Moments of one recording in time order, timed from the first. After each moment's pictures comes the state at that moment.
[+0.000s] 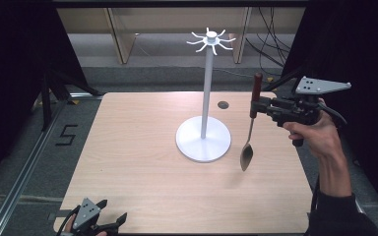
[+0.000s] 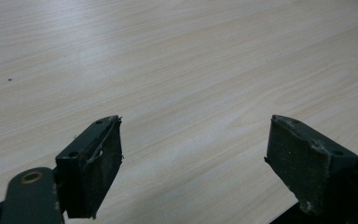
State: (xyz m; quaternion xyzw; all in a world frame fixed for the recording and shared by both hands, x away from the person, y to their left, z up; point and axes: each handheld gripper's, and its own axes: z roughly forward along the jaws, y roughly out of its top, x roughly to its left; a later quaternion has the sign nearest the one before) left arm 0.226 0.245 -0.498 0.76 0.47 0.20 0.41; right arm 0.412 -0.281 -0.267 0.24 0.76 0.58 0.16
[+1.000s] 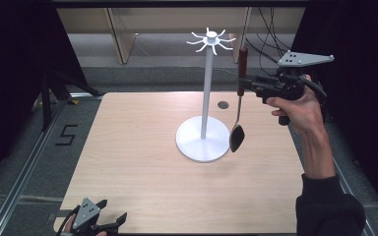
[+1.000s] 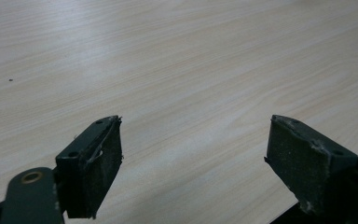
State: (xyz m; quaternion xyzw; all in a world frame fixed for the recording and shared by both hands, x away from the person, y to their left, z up) left arm 0.226 0.246 -0.497 0.76 0.46 0.20 0.41; right arm 0.442 -0.241 -0.230 0.26 0.76 0.57 0.19
